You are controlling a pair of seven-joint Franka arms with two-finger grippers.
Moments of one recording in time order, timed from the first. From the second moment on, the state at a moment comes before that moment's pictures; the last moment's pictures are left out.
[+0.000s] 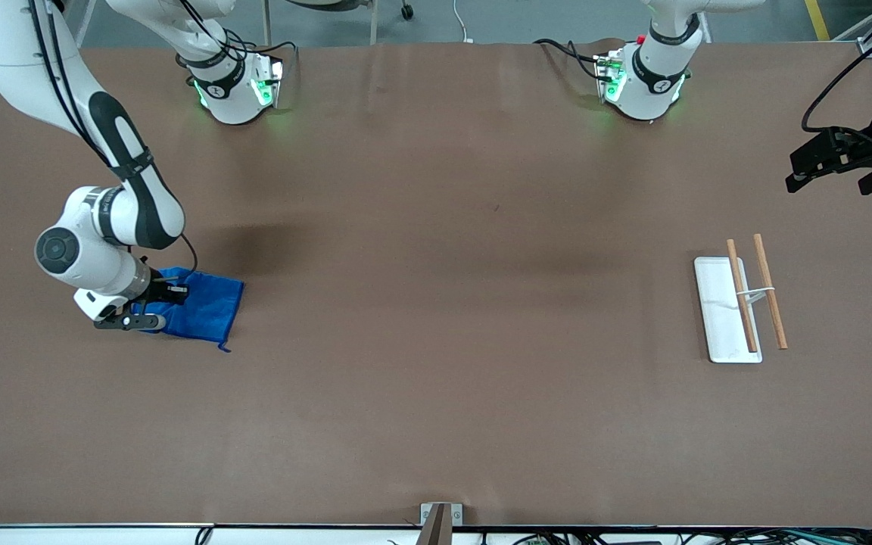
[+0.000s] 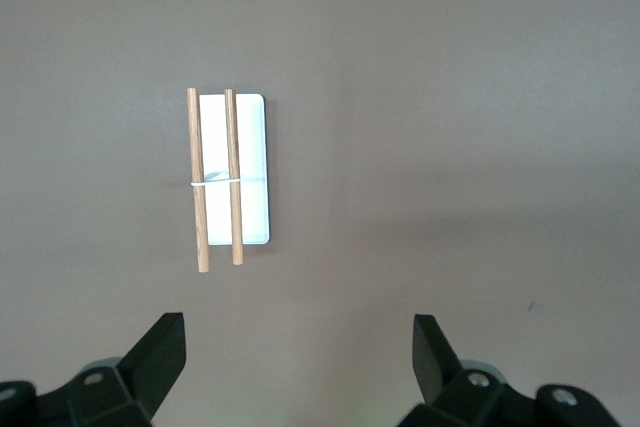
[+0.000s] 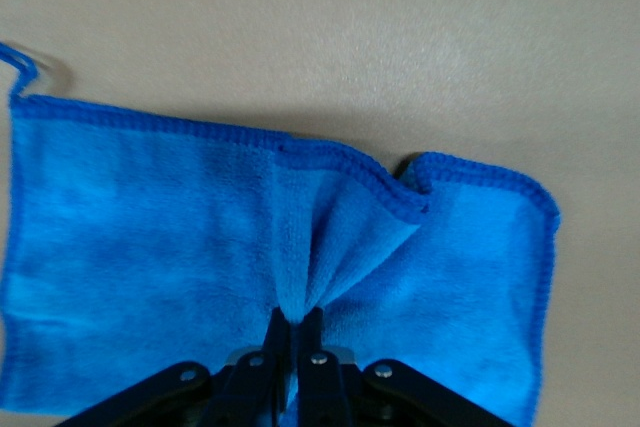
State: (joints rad) left arm -0.06 -0.01 0.01 -1.51 -0.02 1.51 -0.01; right arm -0.03 0.43 -0.07 -2.10 0.01 2.44 -0.12
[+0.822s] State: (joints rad) left arm -0.07 -0.01 0.00 -1.50 -0.02 1.51 0.00; right arm 0.00 0.29 0.12 -1.90 0.17 2.11 -0.09
